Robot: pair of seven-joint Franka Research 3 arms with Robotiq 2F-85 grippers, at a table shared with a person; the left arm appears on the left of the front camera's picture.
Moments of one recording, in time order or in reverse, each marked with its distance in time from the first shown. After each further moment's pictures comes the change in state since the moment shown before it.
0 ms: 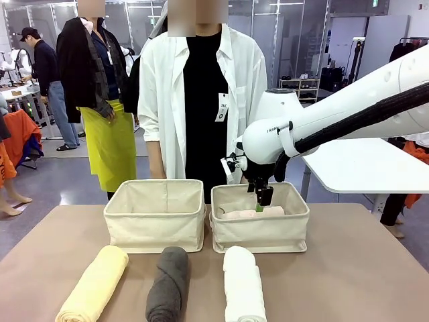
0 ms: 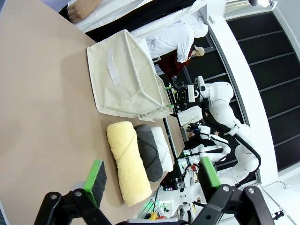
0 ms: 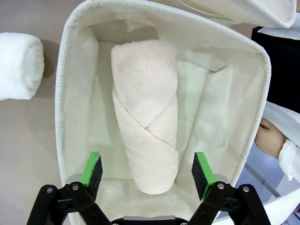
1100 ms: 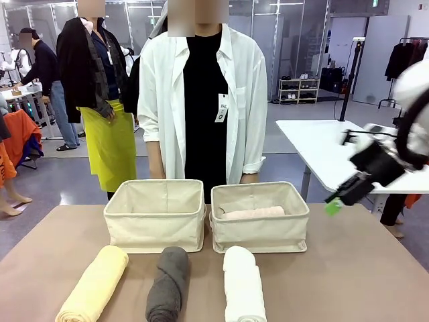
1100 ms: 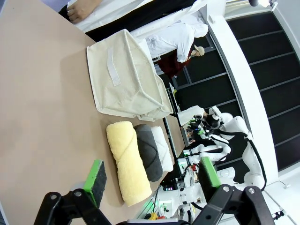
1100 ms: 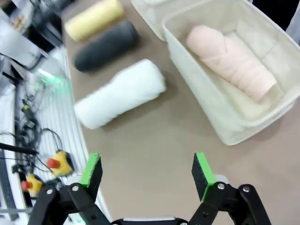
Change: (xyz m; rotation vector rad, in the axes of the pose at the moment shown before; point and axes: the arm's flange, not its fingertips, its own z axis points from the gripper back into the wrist) left arm 0.000 0.000 0.000 0.000 0.000 0.000; right arm -0.218 0.196 0.102 0.291 -0.719 -0.777
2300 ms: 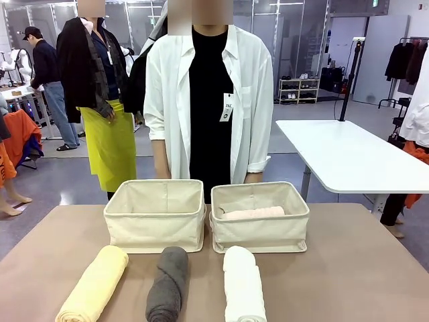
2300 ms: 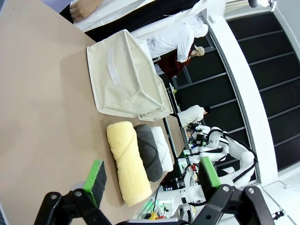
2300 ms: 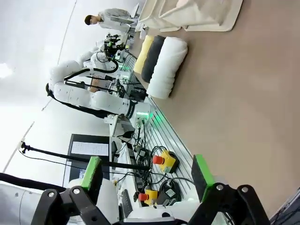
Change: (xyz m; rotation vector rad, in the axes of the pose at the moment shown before) left arm 0.000 0.000 0.000 0.000 0.001 0.000; right arm -0.262 -0.055 0.142 0.425 -0.302 -0.692
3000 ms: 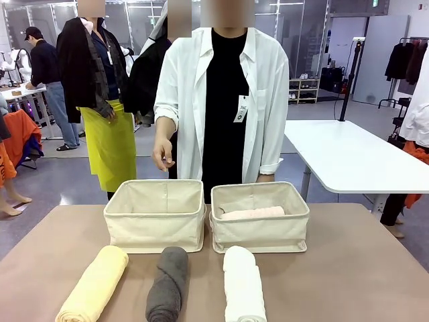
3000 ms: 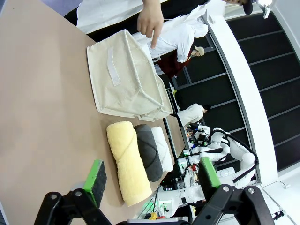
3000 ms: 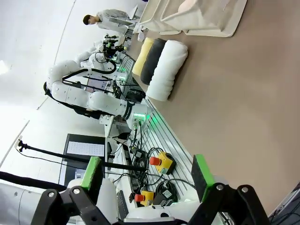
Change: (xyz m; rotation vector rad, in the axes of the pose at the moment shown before) left arm 0.000 0.000 0.000 0.000 0.000 0.000; right arm 0.000 0.012 0.006 -0.018 -0.010 0.031
